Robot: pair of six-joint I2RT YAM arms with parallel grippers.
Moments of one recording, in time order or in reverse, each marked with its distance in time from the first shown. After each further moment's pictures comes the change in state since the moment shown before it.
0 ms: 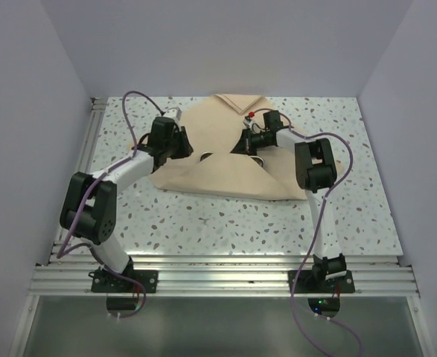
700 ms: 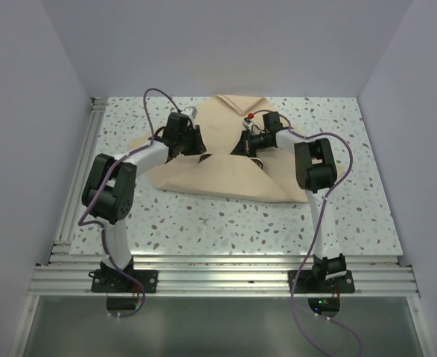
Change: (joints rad) left arm -0.034 0.231 0.188 -0.007 0.091 0.001; right arm 0.006 -0.015 -0.036 0.007 -0.011 -0.004
